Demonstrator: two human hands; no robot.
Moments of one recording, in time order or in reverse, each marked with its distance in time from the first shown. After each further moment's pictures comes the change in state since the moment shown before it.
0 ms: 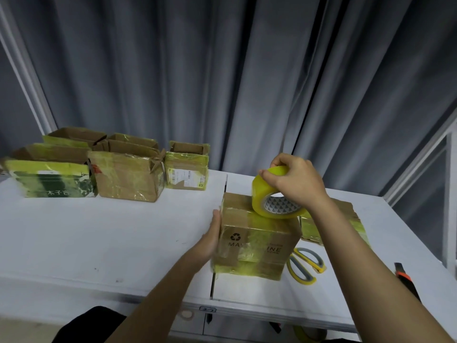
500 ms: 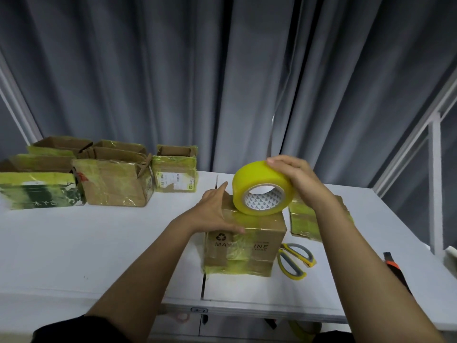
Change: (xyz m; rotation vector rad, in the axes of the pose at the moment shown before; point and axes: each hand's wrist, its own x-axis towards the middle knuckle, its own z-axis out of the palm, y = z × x) left_hand 0.024 0.064 -0.008 0.880 -0.051 0.316; right_hand 0.003 0.043 -0.018 0.707 -0.209 0.116
